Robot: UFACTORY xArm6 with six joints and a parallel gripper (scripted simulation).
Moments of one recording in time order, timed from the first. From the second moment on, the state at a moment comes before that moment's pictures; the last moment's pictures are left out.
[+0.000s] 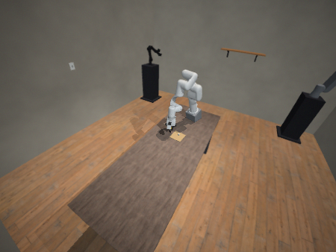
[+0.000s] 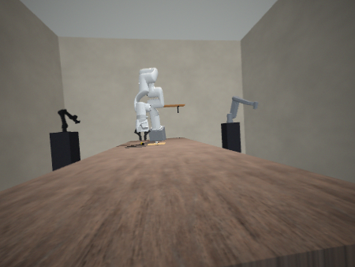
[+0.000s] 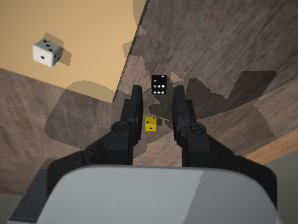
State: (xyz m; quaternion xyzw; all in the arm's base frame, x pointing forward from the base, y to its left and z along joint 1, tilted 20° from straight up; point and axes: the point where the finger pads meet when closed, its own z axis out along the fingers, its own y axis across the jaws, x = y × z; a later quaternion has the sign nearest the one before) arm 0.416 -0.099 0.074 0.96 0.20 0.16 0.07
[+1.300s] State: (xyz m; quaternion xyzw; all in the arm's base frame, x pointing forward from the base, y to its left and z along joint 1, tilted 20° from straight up) arm 0.421 -0.101 0.060 0.96 0.20 0.16 0.07
